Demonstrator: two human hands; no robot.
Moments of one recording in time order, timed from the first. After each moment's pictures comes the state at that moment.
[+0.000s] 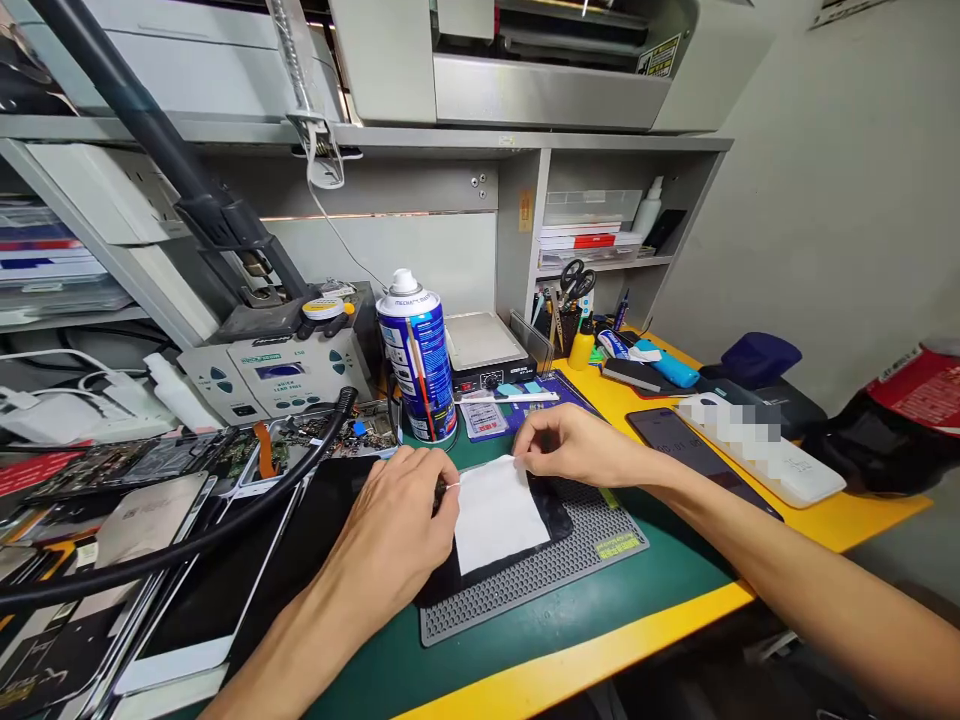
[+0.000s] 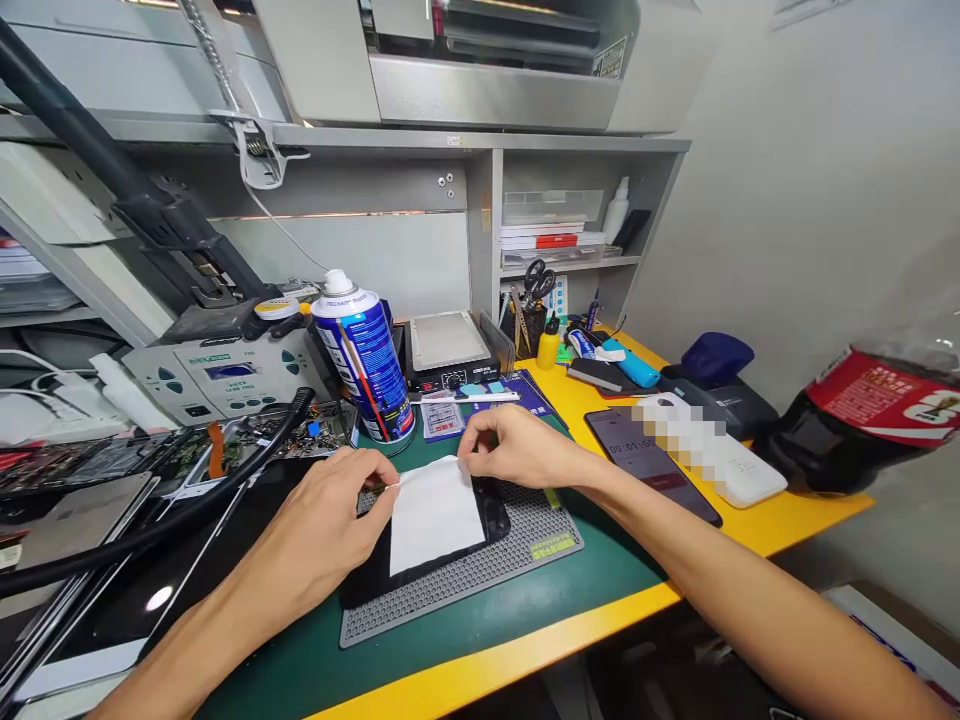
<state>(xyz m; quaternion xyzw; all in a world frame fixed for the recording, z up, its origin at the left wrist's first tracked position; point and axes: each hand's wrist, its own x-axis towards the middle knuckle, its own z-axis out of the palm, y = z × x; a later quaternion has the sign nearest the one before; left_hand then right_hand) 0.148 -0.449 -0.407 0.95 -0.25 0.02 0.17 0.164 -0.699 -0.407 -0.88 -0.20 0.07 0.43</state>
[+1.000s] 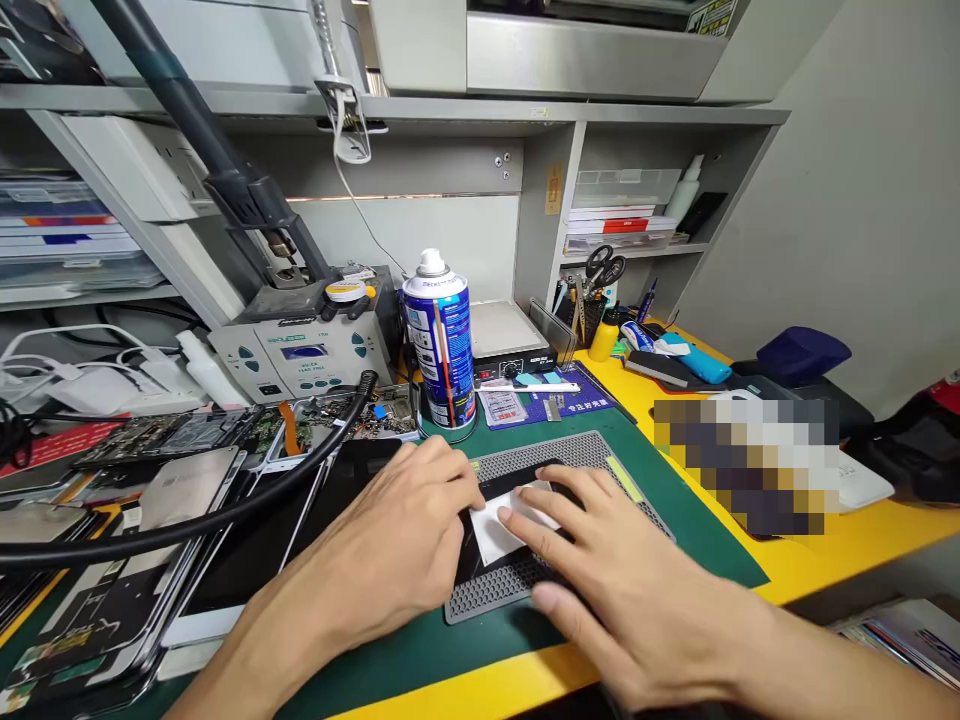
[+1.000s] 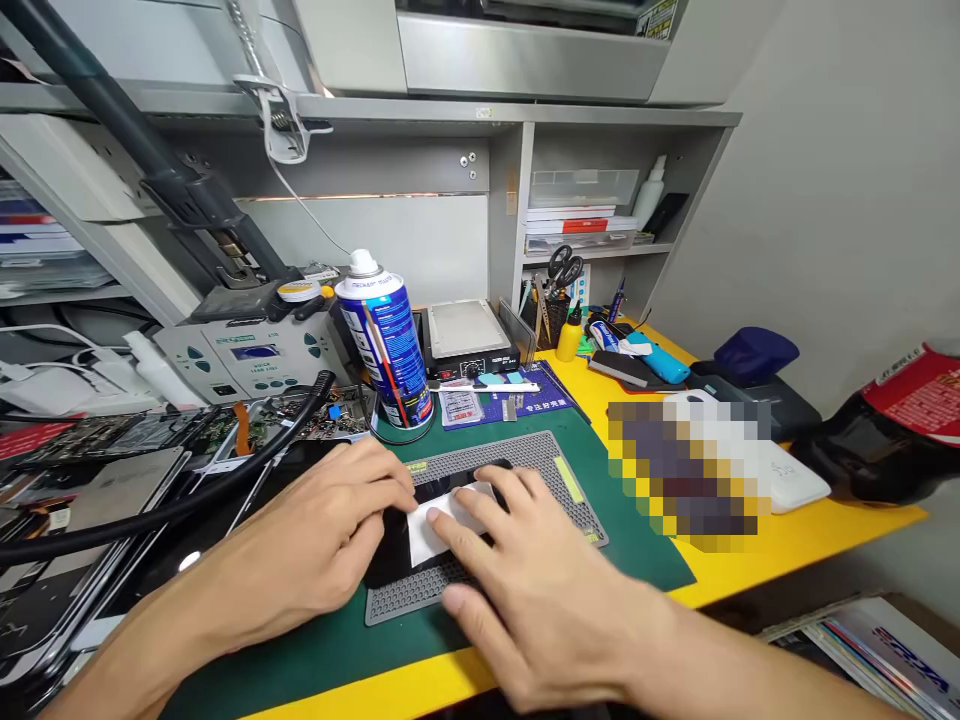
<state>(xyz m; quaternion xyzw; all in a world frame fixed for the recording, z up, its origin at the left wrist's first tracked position) 0.137 -0.424 -0.384 0.89 -0.42 -0.01 0.17 0.065 -0.656 -0.411 -0.93 -0.33 -0.09 0.15</state>
